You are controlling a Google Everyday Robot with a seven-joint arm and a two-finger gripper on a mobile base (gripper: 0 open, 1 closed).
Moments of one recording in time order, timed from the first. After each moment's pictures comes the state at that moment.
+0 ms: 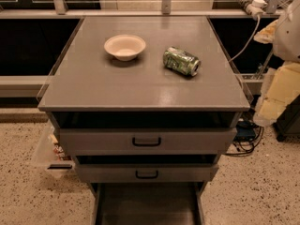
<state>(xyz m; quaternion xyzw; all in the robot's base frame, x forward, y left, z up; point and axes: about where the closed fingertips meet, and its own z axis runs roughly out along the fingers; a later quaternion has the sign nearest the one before) 0.439 -0.214 0.987 -0.60 0.78 -0.05 0.18</state>
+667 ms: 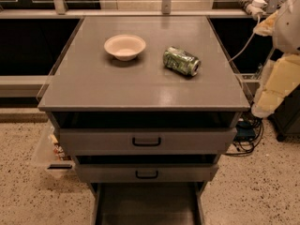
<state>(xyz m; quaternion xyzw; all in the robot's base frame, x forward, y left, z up) 0.451 -0.215 0.994 -0.60 0.77 -0.05 0.19</state>
